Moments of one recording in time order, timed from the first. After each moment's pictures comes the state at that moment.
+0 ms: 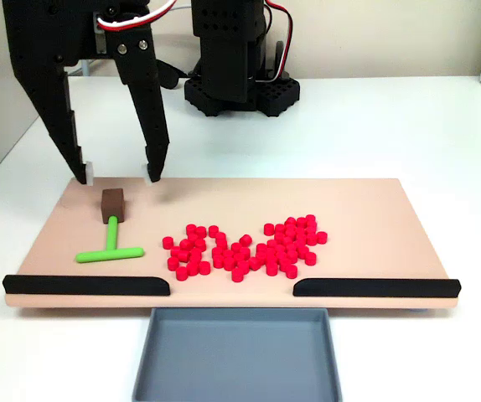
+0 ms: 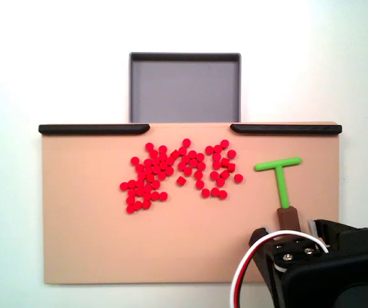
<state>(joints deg) 22.0 84.8 94.9 71.5 -120.1</state>
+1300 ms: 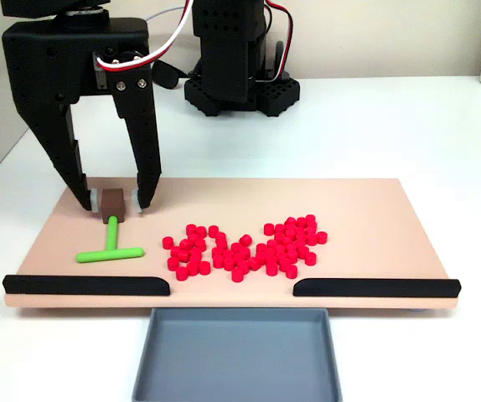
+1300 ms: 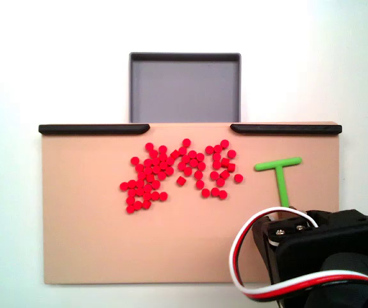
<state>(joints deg) 21.1 78.2 92.5 70.2 -118.4</state>
